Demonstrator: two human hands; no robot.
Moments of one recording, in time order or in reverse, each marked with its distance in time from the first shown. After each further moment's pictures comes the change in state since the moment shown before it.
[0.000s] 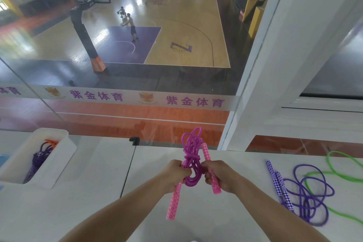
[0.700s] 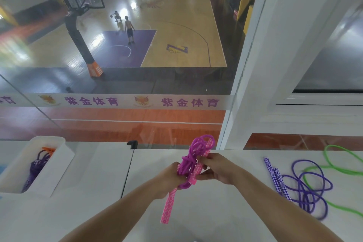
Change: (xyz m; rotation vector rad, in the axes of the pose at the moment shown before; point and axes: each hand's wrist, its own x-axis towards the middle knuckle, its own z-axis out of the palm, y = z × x) left_hand -0.001 -0.012 -0.011 0.134 -0.235 0.130; right_hand -0.007 -0.023 -0.005 -0.109 -0.111 -0.096
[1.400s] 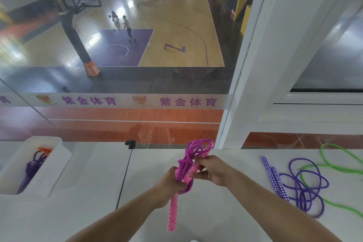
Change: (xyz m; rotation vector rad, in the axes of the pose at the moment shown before) left_hand -0.006 -0.016 0.015 -0.120 0.094 -0.030; right_hand 0.000 0.003 0.018 0.169 0.100 0.060
